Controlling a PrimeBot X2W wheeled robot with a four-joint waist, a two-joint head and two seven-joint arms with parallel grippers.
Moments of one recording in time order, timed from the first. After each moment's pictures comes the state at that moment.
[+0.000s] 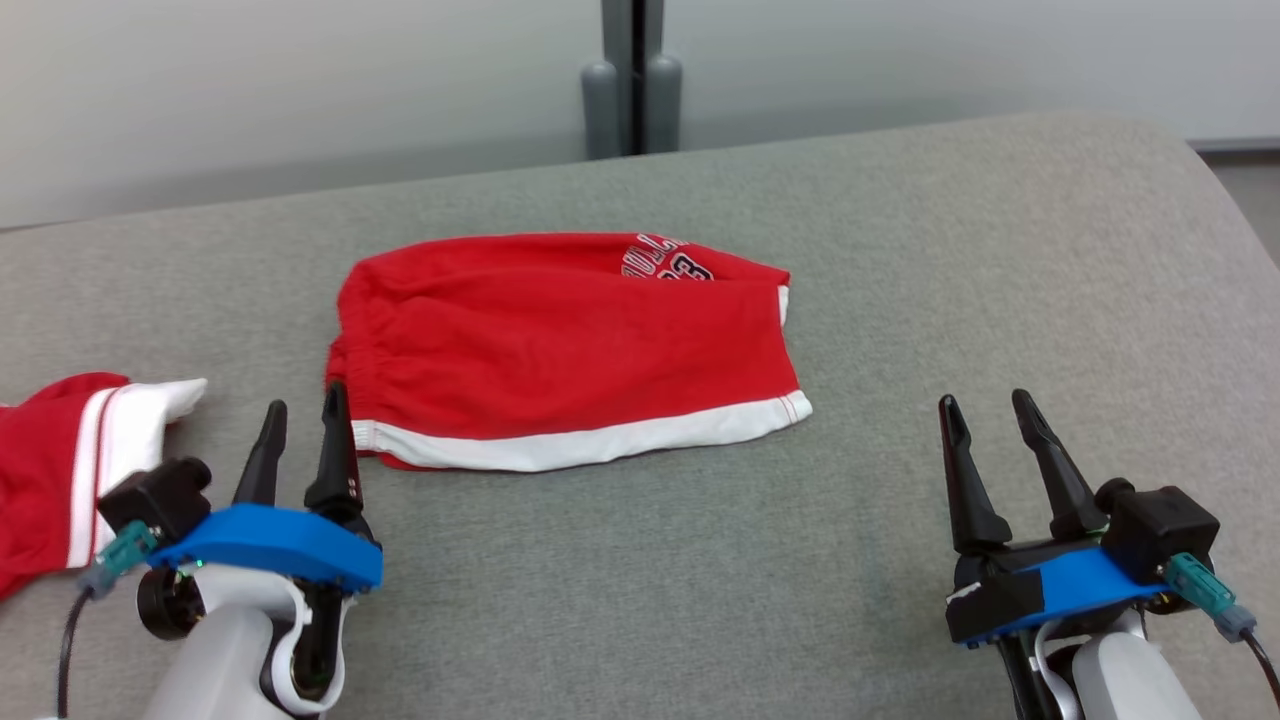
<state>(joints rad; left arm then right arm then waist) -0.36 0.25 -0.28 0.56 -0.84 -0.07 -0.23 -0.19 -0.05 0.04 0.27 0.22 0.13 -0.26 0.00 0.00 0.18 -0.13</state>
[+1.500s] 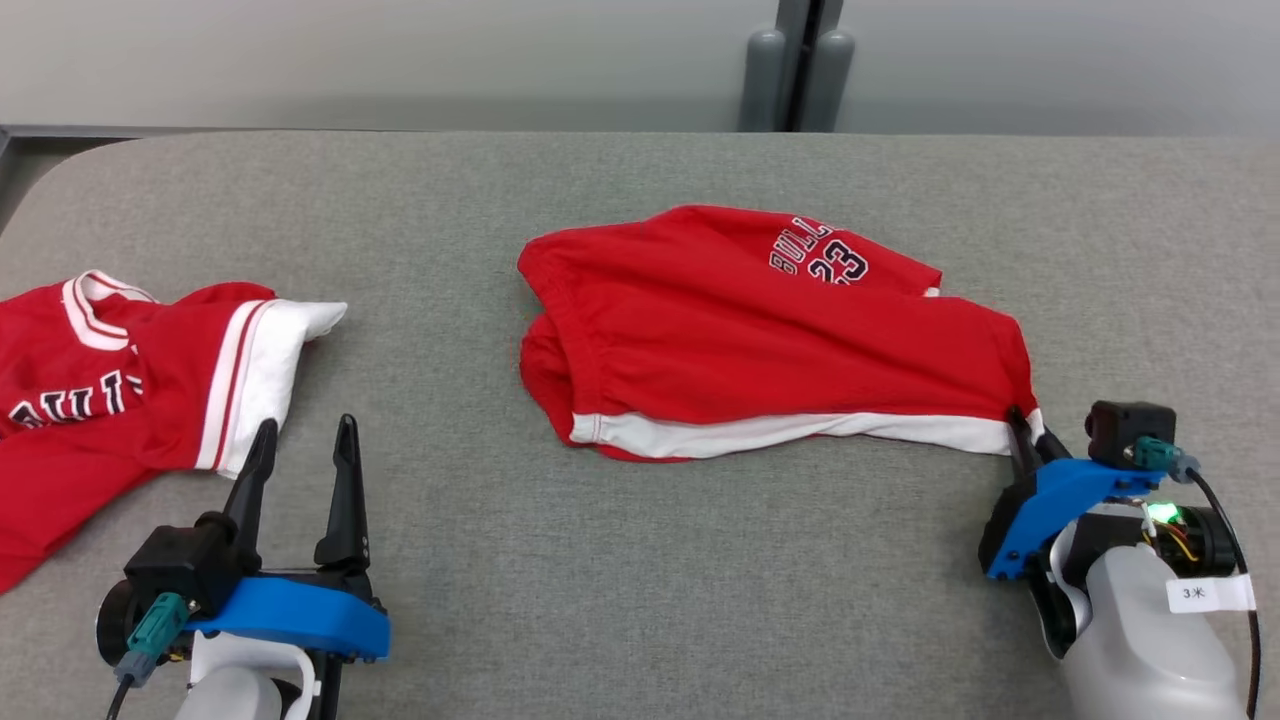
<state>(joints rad) -0.16 0.24 -0.20 0.29 -0.42 -0.02 -0.26 -0.57 -0.05 -0.24 0.96 -0.06 0.13 -0.15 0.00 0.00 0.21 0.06</state>
